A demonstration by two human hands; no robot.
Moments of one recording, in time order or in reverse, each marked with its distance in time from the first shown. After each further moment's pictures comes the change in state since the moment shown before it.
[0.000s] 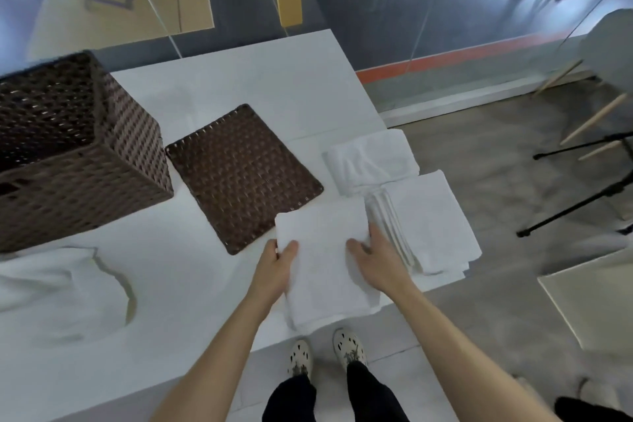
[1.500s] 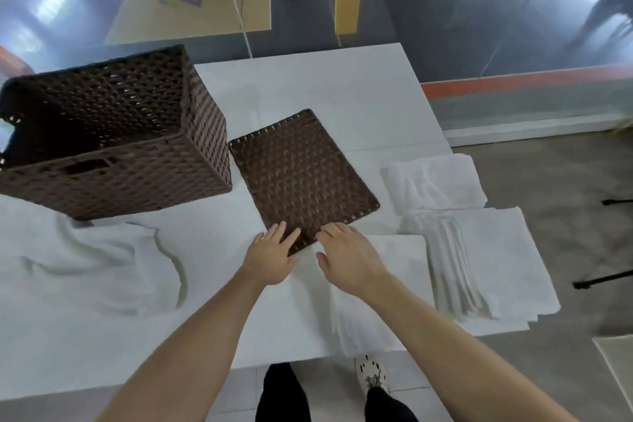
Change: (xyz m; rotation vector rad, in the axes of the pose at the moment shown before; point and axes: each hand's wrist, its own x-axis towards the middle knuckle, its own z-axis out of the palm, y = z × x) left_hand 0.126 -0.058 -0.123 1.414 -0.027 0.314; right_hand 0.043 -0.082 0.115 -0.850 -0.054 -0.857
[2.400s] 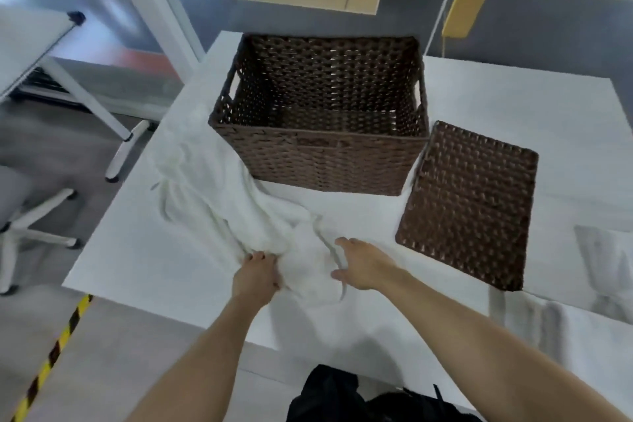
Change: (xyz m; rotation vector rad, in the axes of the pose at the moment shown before) left_hand -0.178 -0.323 0.104 -0.400 0.028 -0.524; right_hand 0.190 -0.265 0.122 0.070 -0.669 -0.002
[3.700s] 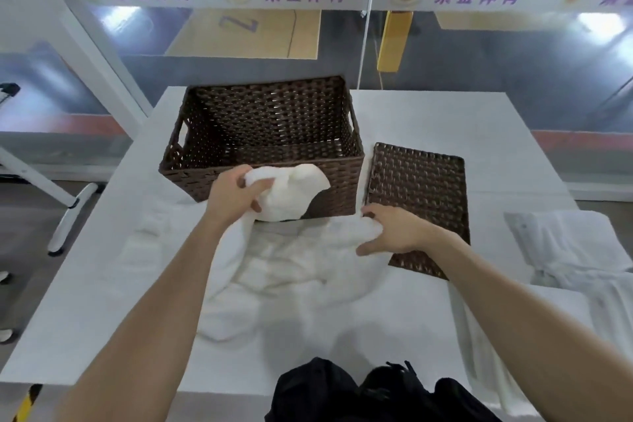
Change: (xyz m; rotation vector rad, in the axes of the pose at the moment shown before) left_hand 0.034 0.095 -0.238 -0.771 0.354 0.318; right_hand -0.099 0.073 -0.135 0.210 0.210 0.123
